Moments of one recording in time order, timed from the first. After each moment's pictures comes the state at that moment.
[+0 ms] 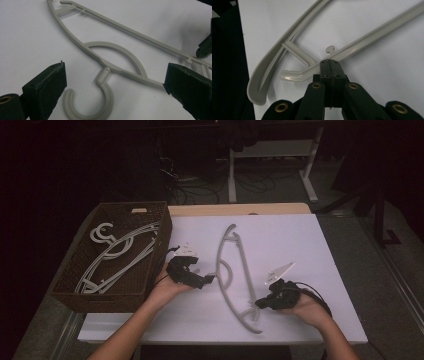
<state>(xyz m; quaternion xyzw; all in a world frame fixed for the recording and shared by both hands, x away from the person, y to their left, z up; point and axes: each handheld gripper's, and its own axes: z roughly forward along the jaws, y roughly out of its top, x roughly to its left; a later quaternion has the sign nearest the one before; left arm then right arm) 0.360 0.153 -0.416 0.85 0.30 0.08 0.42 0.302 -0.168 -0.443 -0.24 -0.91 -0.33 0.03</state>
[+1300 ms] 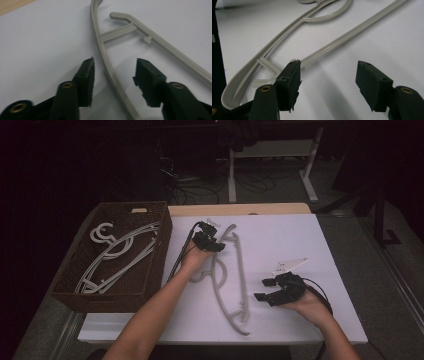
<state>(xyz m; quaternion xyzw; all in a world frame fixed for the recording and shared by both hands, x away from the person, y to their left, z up) 0.489 0.083 -0.447 0.86 0.37 0.14 0.32 0.306 -0.183 -0.429 -0.30 -0.87 -0.40 -0.05</state>
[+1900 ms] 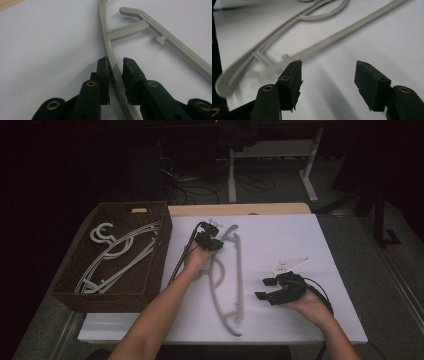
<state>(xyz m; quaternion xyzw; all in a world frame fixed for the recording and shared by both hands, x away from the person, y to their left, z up) 0.494 0.080 -0.452 0.86 0.38 0.14 0.31 0.306 -0.185 -0.428 -0.31 -0.86 -0.40 -0.06</state>
